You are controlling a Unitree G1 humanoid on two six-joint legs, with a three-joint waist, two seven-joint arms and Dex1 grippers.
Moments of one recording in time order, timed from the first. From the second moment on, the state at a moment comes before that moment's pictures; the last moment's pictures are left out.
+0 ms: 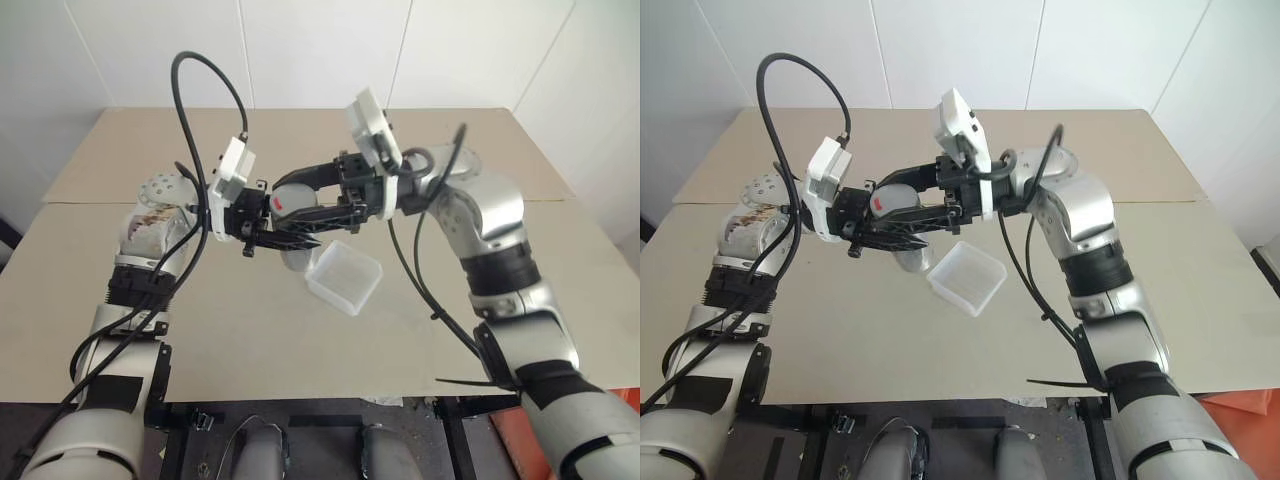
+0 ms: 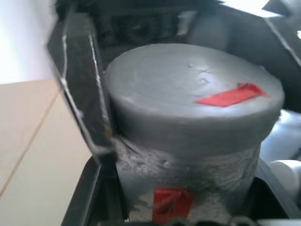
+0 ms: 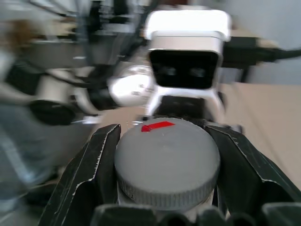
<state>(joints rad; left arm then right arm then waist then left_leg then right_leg) -0.94 0.53 -0.07 0.34 -0.48 0.29 -1.61 -1.18 -0.35 0.20 0.32 0.49 0.48 1.42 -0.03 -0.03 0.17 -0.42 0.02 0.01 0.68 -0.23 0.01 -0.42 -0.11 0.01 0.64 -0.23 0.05</state>
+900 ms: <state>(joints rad) -0.84 0.59 0.01 0.28 -0.49 0.34 -1.48 -1.08 -0.44 0.16 0.18 0.49 0.45 1.18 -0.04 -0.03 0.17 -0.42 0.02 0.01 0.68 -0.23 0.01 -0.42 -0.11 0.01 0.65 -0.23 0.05</state>
